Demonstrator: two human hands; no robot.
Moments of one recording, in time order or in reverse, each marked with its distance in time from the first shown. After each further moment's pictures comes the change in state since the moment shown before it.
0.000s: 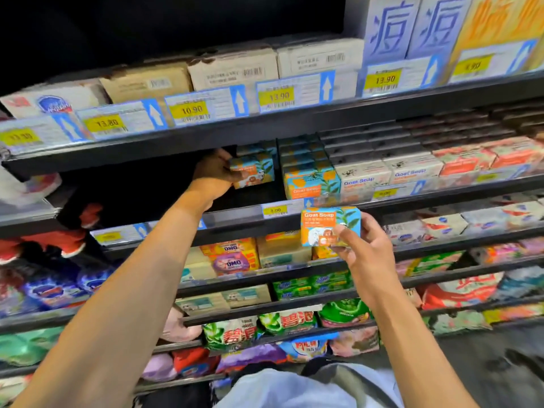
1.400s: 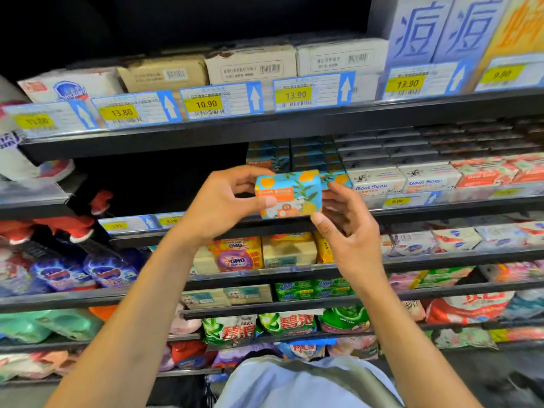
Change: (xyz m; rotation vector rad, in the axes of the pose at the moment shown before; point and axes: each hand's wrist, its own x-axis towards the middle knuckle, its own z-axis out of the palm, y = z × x) left_hand -0.121 0.060 -0.023 -0.212 -0.284 0.239; right_hand 0.014 -0.010 0.032 -0.348 -0.223 -0.542
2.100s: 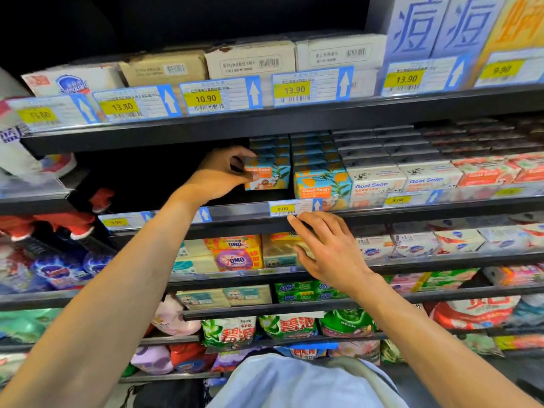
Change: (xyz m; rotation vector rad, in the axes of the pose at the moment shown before) left_hand 0.078 -0.056 -0.030 0.399 0.069 -0.045; right_hand -0.002 0.087 -0.001 -1.031 -0.206 -0.757
